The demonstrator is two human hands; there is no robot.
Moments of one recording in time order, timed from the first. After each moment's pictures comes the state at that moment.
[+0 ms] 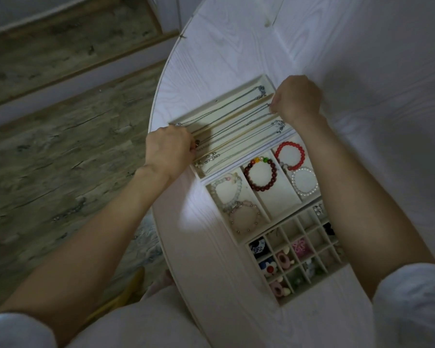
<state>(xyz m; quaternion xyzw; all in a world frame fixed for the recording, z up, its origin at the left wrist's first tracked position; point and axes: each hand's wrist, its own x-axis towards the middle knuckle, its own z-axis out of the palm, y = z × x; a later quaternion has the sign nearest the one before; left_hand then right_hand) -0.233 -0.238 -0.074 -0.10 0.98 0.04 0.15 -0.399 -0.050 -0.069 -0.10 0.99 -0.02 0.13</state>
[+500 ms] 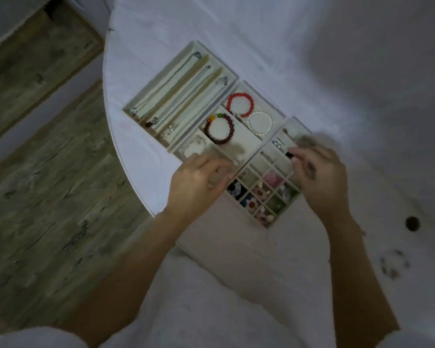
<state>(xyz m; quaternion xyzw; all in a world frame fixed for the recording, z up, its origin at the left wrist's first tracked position) -0.123 -0.144 -0.053 0.13 0.93 0.35 -0.05 -0.135 0.098 -0.020 0.00 0.96 -0.27 -0.03</state>
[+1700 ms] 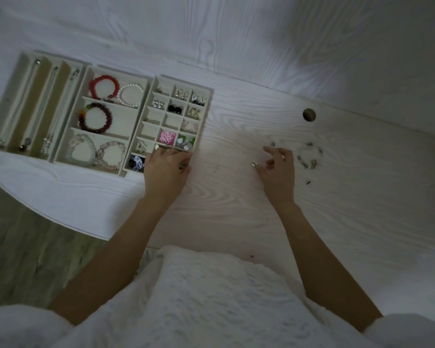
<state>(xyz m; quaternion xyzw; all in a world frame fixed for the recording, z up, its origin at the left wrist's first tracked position) -0.064 -0.011 -0.088 0.26 0.95 0.18 0.04 0.058 0.202 -0.098 0.34 0.87 -0.35 -0.10</state>
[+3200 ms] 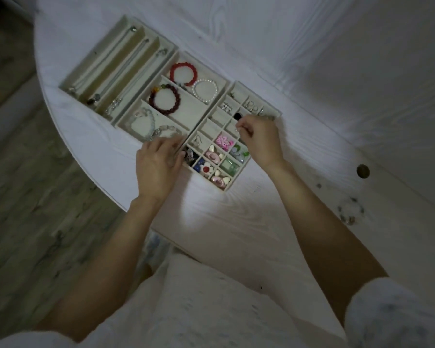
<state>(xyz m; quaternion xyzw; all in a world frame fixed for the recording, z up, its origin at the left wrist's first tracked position) -0.079 -0.103 -0.100 0.06 0.95 0.30 -0.06 -0.118 0.127 -0.072 0.03 0.95 -0.32 0.02</state>
